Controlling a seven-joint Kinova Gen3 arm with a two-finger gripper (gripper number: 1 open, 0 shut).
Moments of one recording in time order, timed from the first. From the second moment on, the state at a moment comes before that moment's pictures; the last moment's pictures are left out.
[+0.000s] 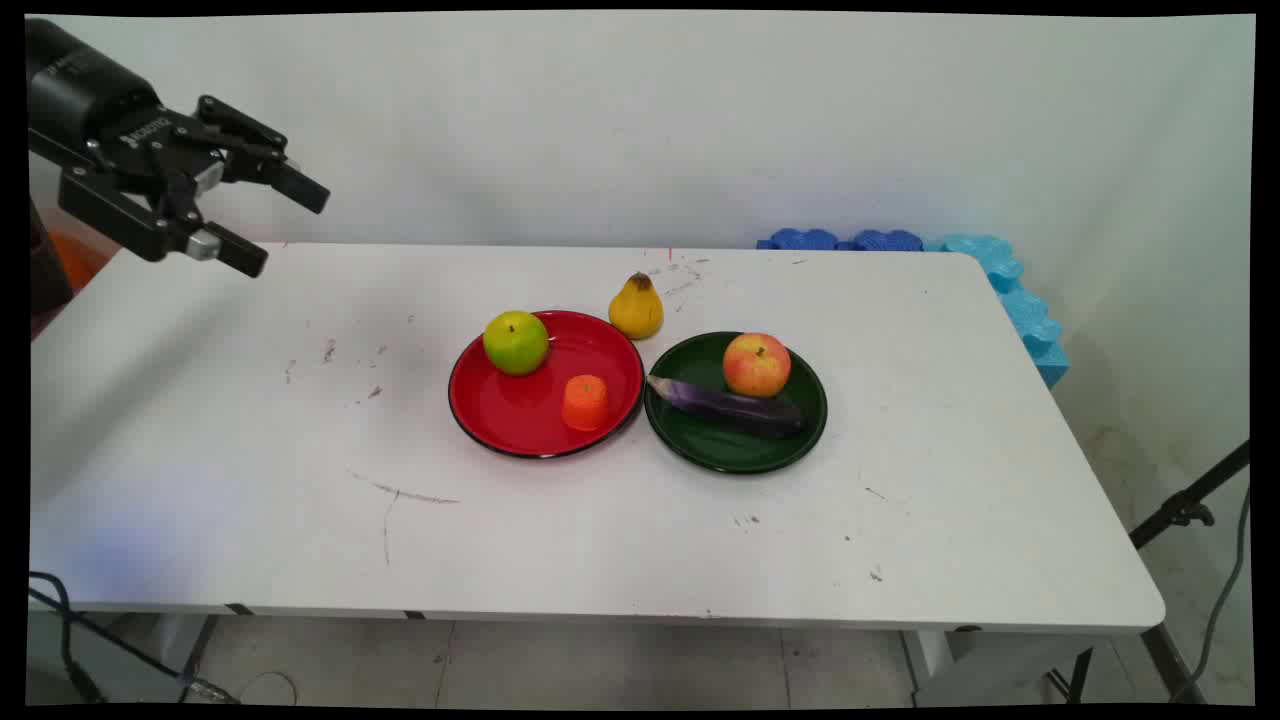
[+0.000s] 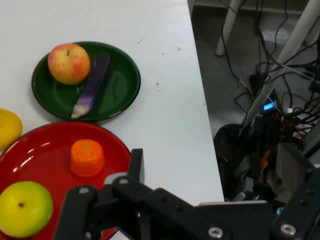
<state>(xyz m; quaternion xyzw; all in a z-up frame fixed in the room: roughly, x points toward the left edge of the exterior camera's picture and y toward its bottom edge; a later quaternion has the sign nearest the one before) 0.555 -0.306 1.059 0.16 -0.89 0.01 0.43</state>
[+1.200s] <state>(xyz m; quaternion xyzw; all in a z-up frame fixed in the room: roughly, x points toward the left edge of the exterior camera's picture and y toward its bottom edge) 0.366 -0.386 1.027 0.13 -0.92 0.08 0.36</state>
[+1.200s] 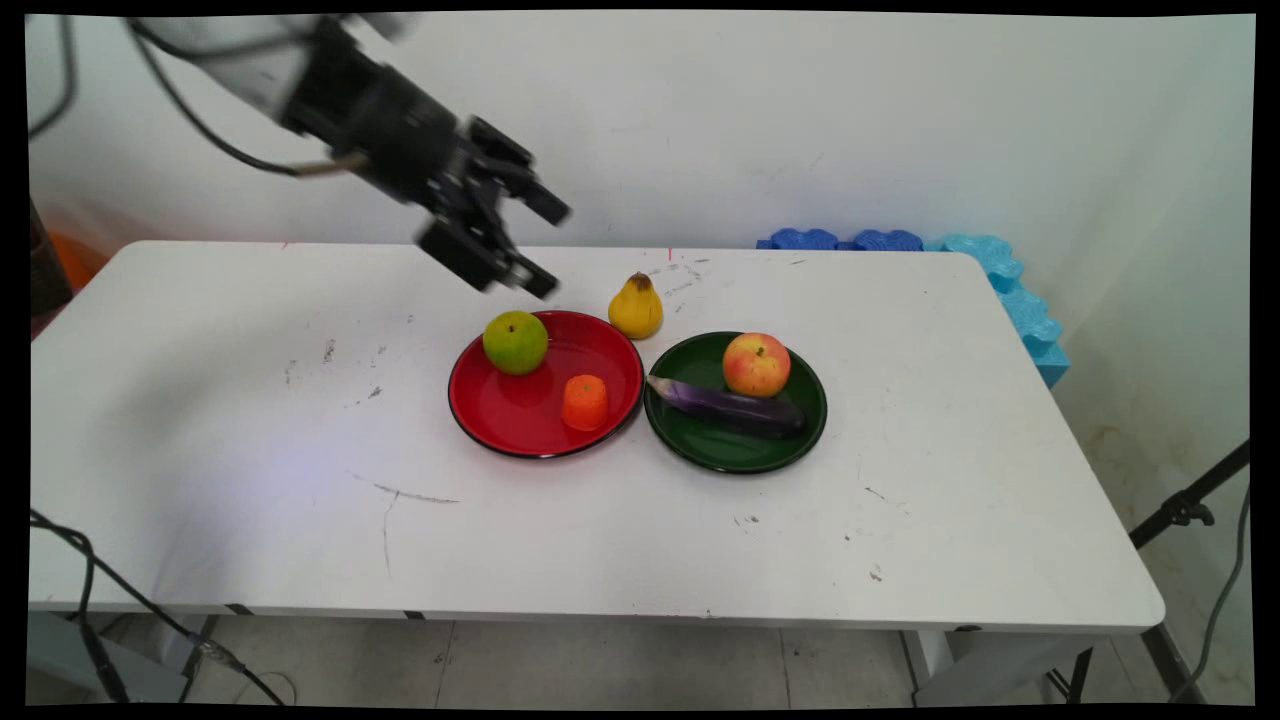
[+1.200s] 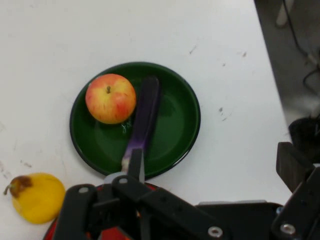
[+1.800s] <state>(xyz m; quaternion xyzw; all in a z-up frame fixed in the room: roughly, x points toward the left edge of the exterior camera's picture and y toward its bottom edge) 0.281 -0.443 0.929 0.10 -0.95 0.09 0.29</state>
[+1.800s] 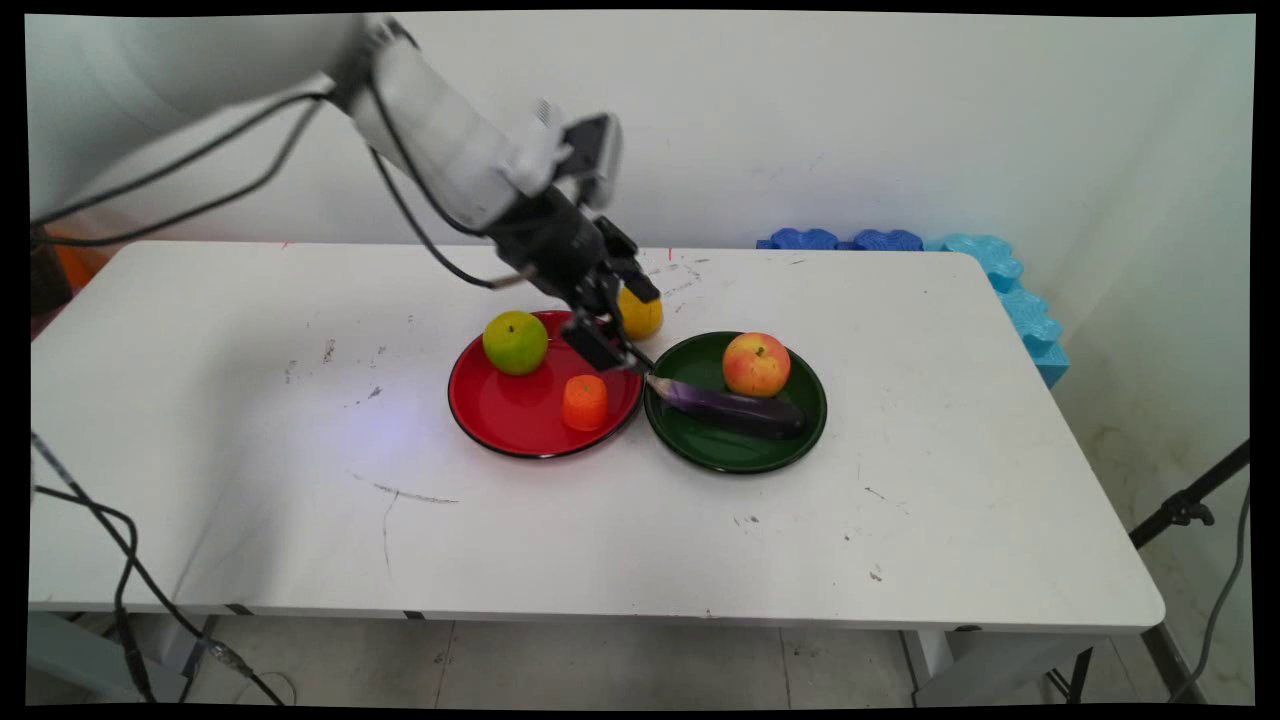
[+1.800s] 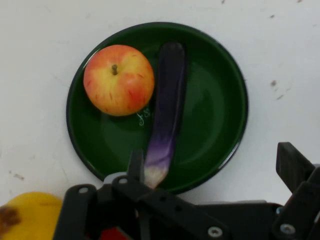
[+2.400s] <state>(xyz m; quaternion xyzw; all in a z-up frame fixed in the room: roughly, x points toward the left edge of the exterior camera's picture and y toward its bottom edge) 0.240 -0.480 0.855 0.09 -0.96 0.09 0.26</state>
